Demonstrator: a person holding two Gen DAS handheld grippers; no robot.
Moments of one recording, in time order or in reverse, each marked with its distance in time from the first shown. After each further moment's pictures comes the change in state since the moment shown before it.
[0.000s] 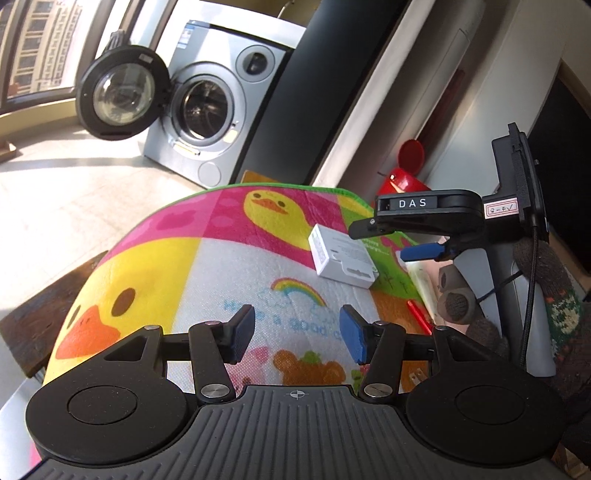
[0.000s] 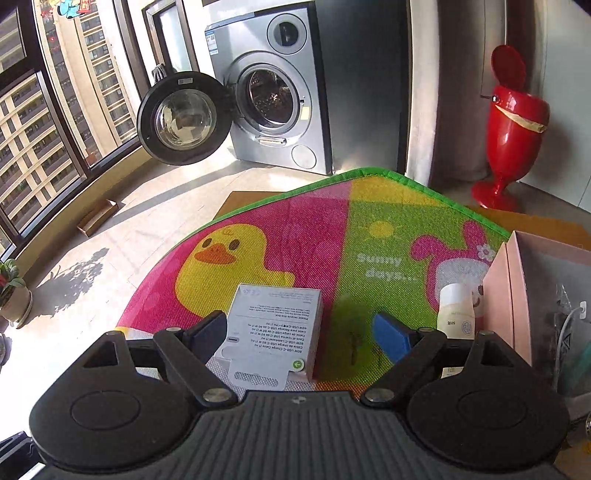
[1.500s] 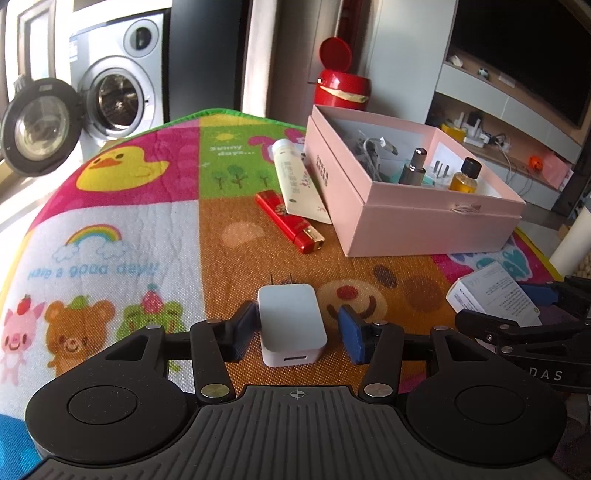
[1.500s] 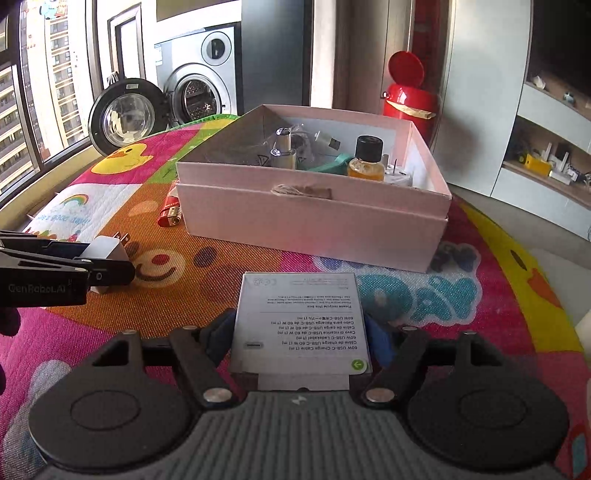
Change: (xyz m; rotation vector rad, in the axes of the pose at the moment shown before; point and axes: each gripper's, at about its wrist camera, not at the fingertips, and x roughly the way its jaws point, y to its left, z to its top) left arm 0.048 -0.164 -0.069 0.342 0.209 0.022; right arm -0.152 -0.148 -0.208 -0.024 -0.126 -0.226
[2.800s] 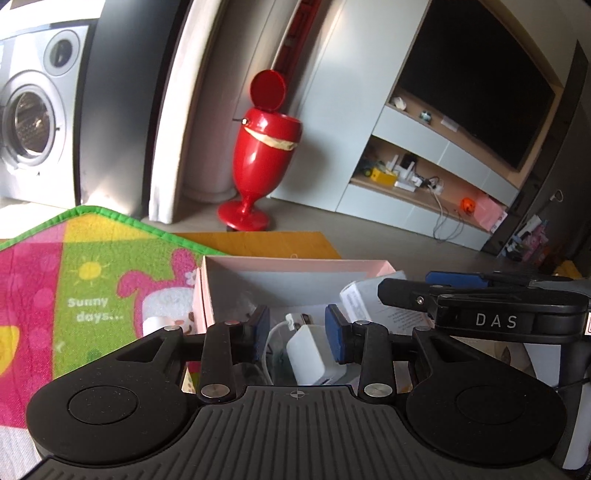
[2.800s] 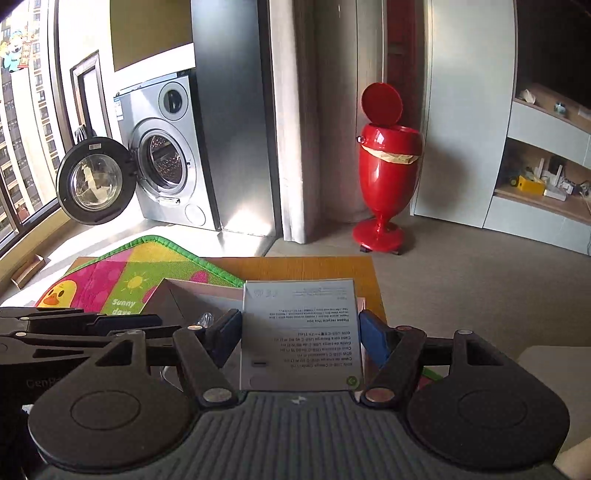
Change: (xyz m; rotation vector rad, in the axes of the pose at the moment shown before) left arm 0.103 -0.034 0.164 -0.006 -0.083 -0.280; right arm 0.073 -0.085 0.176 0.129 -0.051 0.023
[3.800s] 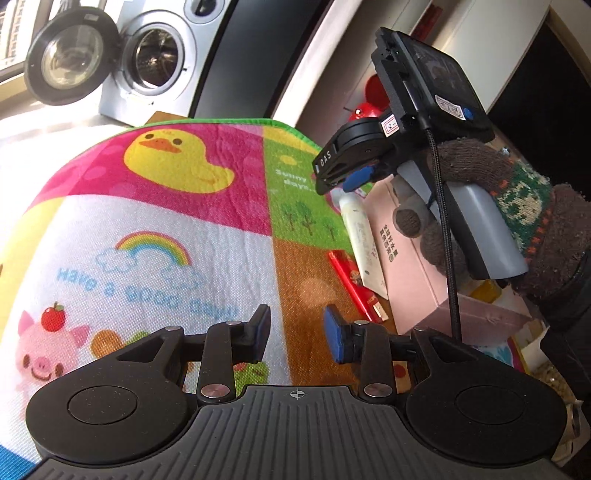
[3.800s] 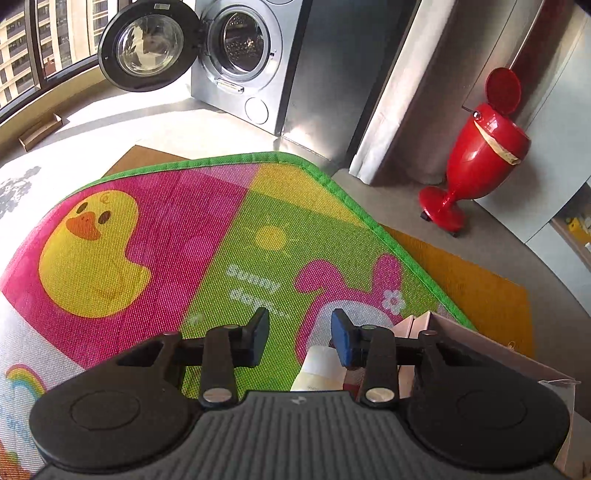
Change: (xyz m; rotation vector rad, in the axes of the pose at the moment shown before) left arm -0.143 0.094 -0.123 -0.277 0.011 0.187; right arm 0.141 0.229 0.020 -0.403 0.344 -0.070
